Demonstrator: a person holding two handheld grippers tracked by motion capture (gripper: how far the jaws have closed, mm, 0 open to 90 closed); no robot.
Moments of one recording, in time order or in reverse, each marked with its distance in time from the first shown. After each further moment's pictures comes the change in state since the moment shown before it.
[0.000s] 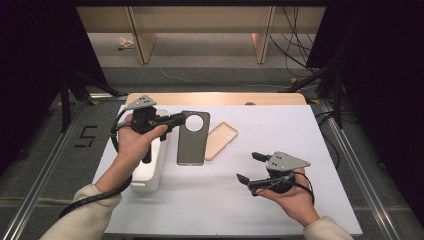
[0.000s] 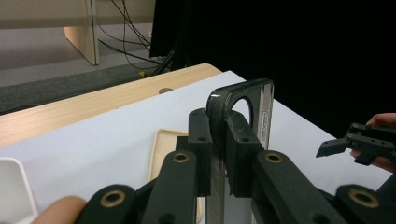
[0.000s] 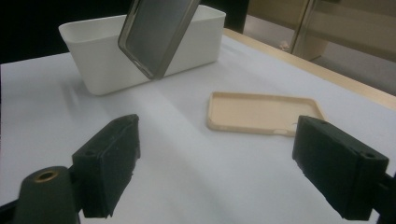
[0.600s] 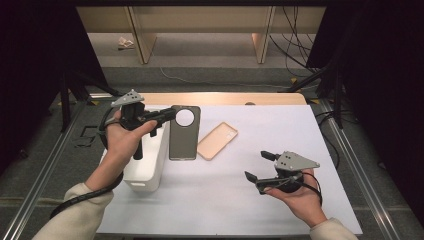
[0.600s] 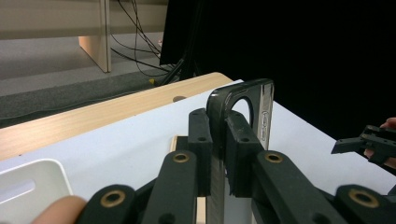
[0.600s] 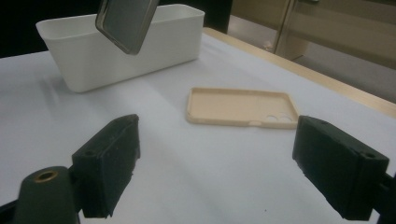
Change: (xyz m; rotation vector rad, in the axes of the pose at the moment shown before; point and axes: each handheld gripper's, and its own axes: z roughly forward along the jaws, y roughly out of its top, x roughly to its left) left arm 0.015 0.007 -0.018 -0.031 0.033 0.004; right arm -0.010 -0.005 -0.015 -0.003 -0.058 0.002
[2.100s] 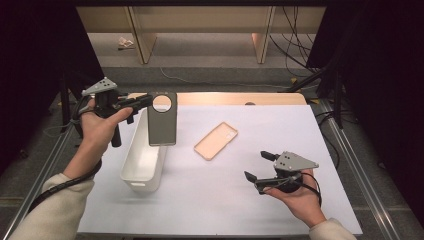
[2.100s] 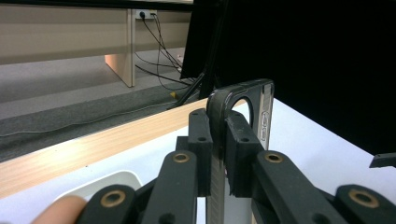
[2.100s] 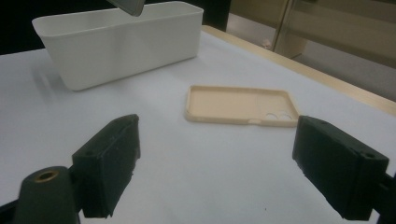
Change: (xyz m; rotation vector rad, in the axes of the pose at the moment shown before) left arm 0.049 0.020 -0.033 -0.054 0.062 0.033; right arm 0.000 -0.001 0.002 0.007 -0.009 -0.003
